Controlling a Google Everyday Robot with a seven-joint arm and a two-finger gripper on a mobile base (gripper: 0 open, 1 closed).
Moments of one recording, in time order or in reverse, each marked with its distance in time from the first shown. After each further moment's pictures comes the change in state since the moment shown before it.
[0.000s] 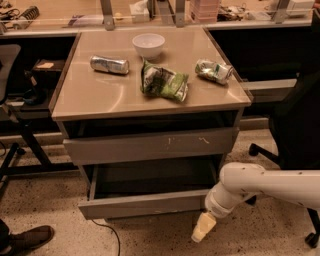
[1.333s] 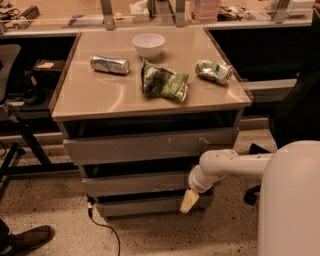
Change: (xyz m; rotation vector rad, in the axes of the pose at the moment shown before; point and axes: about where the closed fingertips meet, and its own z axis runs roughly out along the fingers) arm -0.075 -0.103 0.050 0.158 -0.060 -0.232
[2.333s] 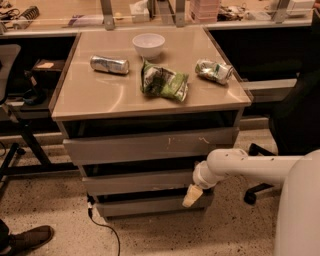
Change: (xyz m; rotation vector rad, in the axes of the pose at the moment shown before) arm -0.003 -0.017 -0.030 0.088 -0.064 0.016
